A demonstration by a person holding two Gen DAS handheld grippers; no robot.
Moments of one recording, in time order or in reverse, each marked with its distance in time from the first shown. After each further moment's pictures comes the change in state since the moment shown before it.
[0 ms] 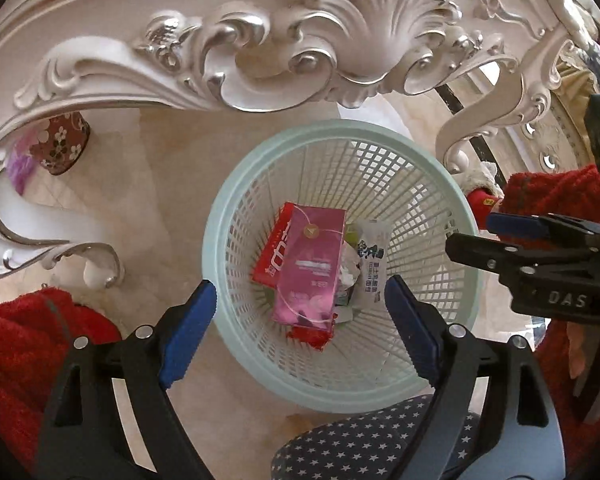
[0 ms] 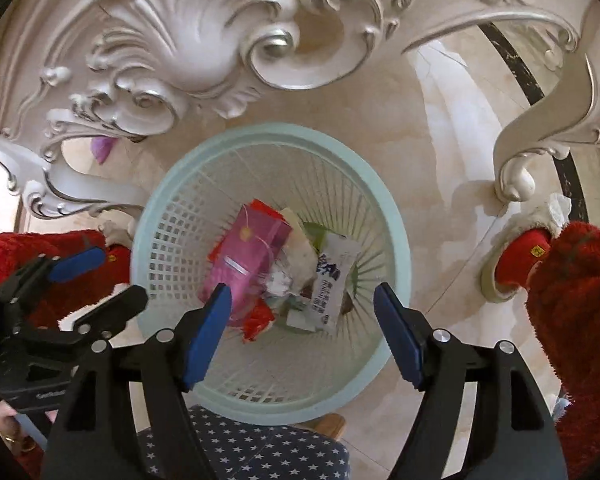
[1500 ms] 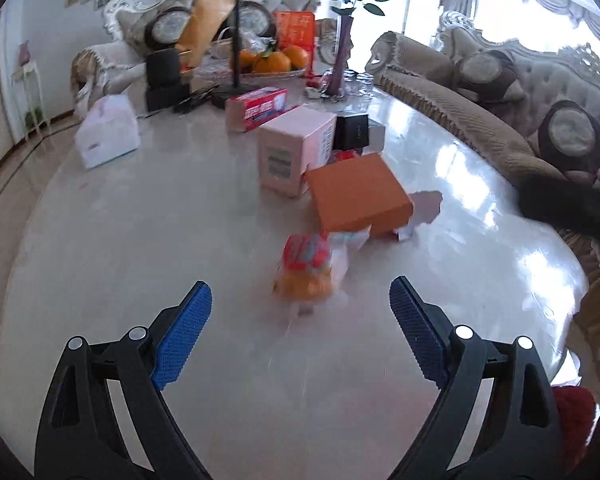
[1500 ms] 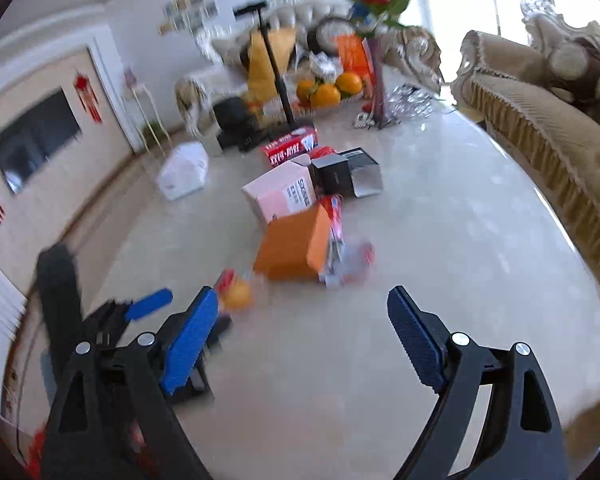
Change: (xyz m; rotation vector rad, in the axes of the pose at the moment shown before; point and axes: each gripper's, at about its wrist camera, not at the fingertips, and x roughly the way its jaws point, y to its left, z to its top) left arm -0.156 0.040 0.278 0.002 -0.480 0.052; right arm -0.217 0.086 0.284 -0.100 -0.497 0.036
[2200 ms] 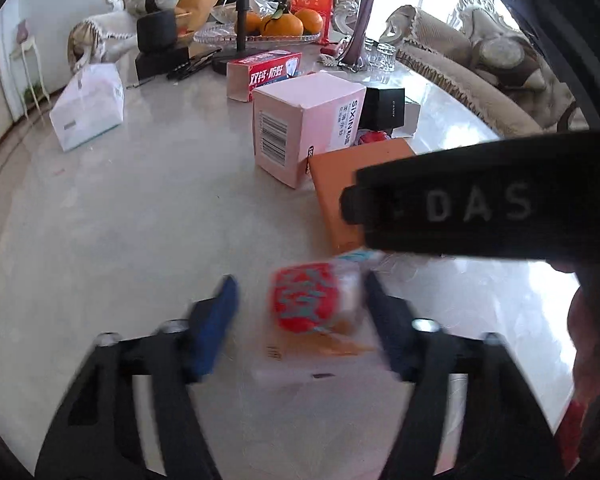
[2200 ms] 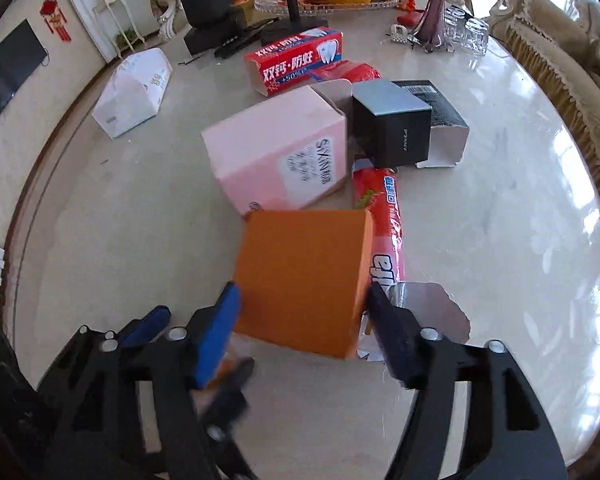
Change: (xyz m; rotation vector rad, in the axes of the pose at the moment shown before) left arm 0.046 0.013 0.016 -0.036 0.131 0.021; right arm 0.122 0.020 0.037 -0.049 0.326 -0.061
